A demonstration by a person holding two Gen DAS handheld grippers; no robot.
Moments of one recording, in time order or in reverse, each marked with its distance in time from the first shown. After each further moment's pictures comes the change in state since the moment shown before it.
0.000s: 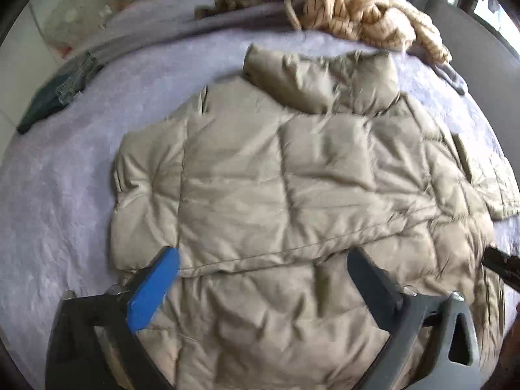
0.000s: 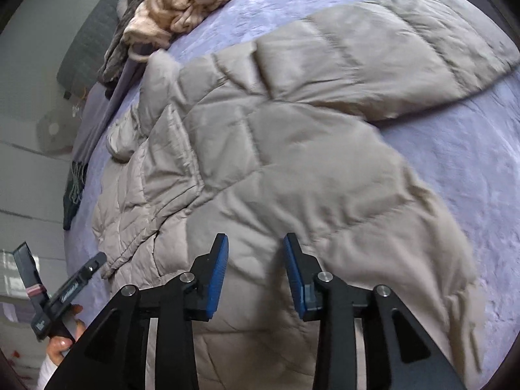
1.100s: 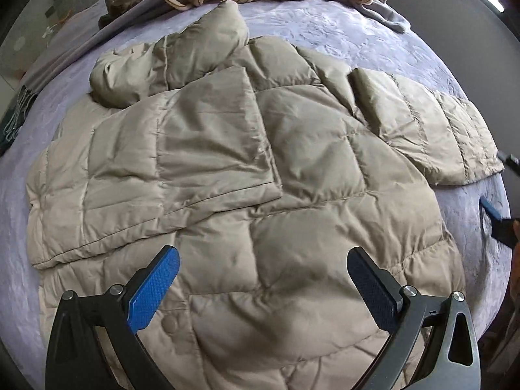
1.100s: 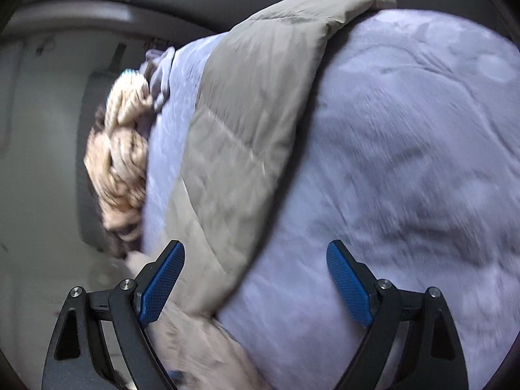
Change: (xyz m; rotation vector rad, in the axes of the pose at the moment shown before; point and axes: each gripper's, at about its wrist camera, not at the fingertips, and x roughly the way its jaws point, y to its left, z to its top) left arm 0.020 -0.185 -0.005 0.146 0.157 -0.079; right arm -0.055 -0.257 0.105 0.588 -0.269 0.316
